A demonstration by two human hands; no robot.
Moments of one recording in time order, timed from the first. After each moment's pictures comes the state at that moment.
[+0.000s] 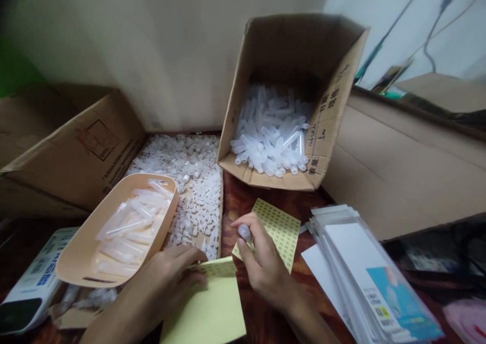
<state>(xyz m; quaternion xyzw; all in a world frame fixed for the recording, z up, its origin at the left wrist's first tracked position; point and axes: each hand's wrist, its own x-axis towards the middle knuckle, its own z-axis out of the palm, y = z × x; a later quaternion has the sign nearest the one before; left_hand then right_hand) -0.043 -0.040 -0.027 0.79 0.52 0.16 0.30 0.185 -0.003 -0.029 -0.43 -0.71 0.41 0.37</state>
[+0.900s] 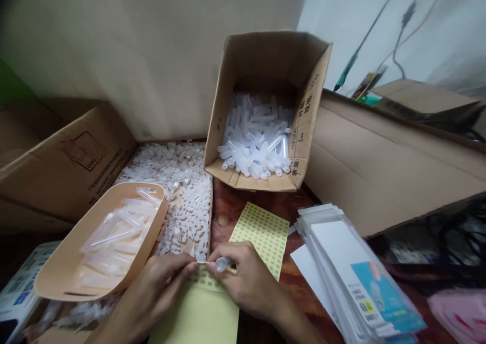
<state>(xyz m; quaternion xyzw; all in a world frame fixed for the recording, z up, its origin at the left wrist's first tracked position) -0.028 -0.037 -0.028 0.74 0.49 0.28 0.35 0.182 -0.008 -0.019 -0.42 -0.74 0.45 0.28</state>
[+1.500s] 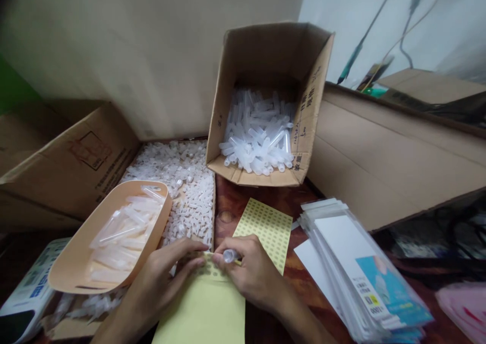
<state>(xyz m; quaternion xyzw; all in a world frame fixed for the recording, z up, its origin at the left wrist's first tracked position) -0.028 -0.035 -0.027 0.75 0.45 0.36 0.33 0.183 -0.009 -0.019 -0.43 -0.74 0.43 0.29</state>
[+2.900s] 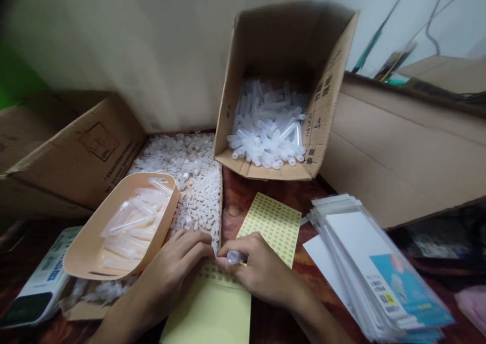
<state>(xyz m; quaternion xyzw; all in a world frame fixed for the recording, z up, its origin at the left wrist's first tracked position) -0.032 -0.034 -0.020 0.88 0.38 0.26 0.14 0.181 -0.006 -0.017 -0.38 -0.74 0.50 0.22</state>
